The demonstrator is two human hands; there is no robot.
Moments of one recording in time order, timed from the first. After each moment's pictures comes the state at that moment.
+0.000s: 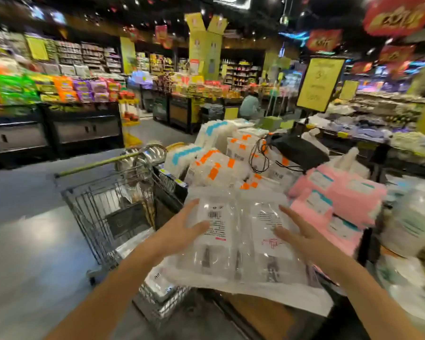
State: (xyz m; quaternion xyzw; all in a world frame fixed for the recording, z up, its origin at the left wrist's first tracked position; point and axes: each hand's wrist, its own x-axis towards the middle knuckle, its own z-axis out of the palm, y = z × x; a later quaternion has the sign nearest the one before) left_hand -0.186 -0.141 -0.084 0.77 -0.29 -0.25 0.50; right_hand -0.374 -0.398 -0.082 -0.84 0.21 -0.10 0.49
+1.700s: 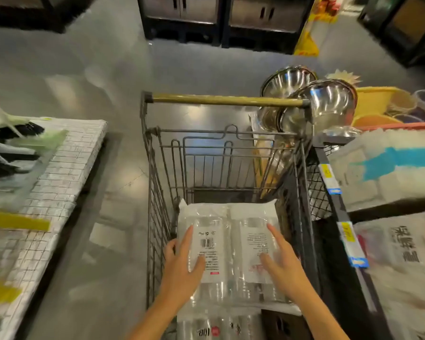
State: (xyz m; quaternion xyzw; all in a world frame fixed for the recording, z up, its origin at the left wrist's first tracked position) left_hand 0.247 -0.133 -0.433 0.84 0.22 -0.08 0.50; right_hand 0.327 -0.385 -0.418 -0.87 -0.03 0.21 0.44
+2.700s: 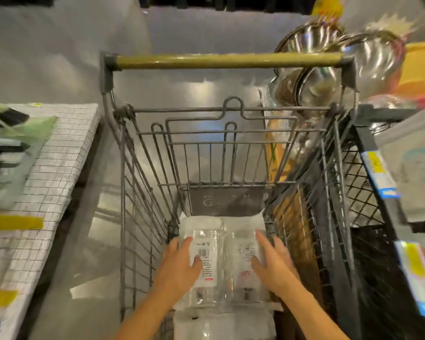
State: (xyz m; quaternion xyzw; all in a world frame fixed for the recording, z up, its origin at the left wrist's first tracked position) left_hand 0.322 -0.118 -0.530 0.89 0.22 -0.23 0.32; right_hand 0.387 -0.357 -0.542 -0.91 -0.01 0.33 0.25
